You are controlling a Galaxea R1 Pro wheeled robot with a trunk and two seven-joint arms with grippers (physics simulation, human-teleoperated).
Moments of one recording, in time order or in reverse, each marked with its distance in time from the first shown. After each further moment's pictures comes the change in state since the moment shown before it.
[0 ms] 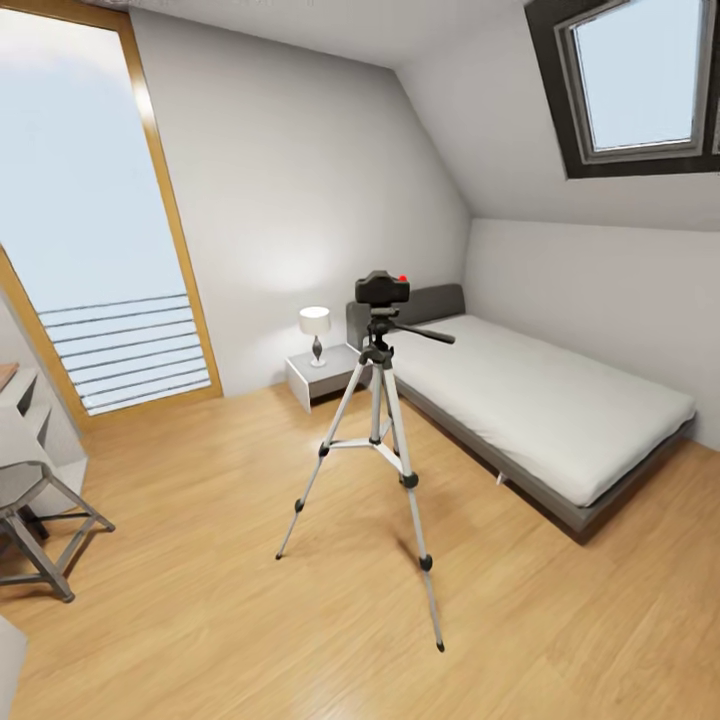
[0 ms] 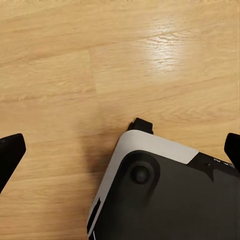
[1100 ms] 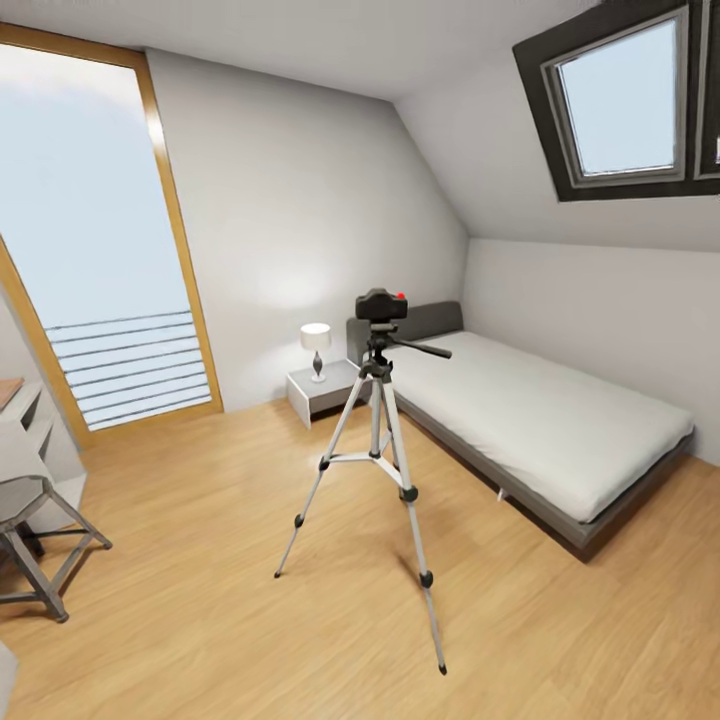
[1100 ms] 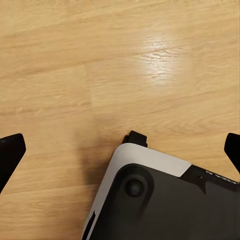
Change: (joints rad) left arm 0.000 0.000 0.000 0.000 -0.001 0.000 0.000; right arm 0.001 0.011 0.000 0.000 0.000 -0.002 -0.019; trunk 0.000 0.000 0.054
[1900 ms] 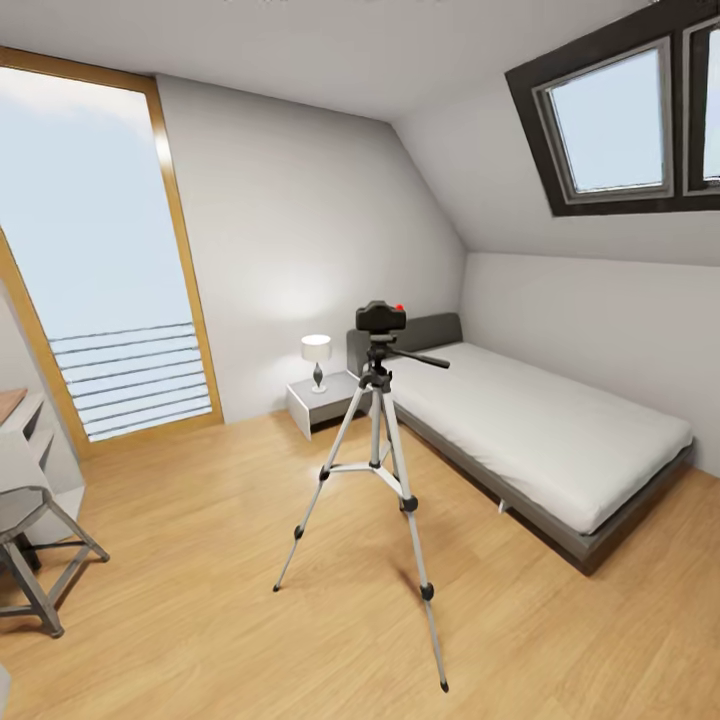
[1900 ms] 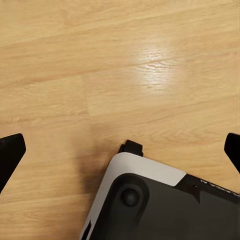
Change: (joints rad) left arm -0.001 0.000 0.000 0.000 0.000 0.000 0.000; right arm -0.001 0.002 0.000 0.000 0.001 0.000 -0.002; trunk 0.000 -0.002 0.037
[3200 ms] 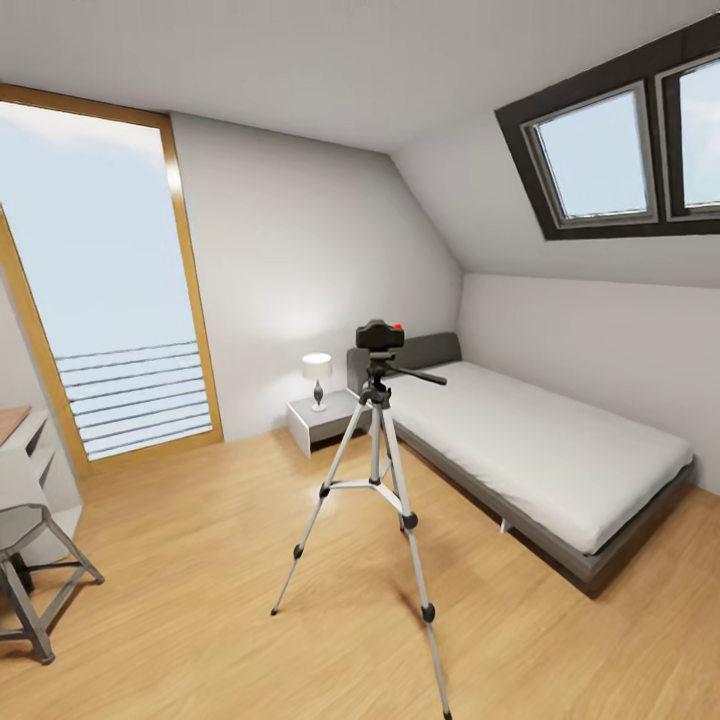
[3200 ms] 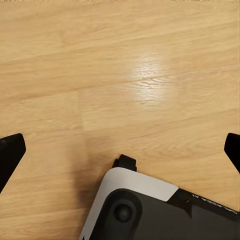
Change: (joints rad) left arm 0.000 0.000 0.000 0.000 0.000 0.000 0.000; right arm 0.000 0.000 0.000 0.000 0.000 0.000 0.001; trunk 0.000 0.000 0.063
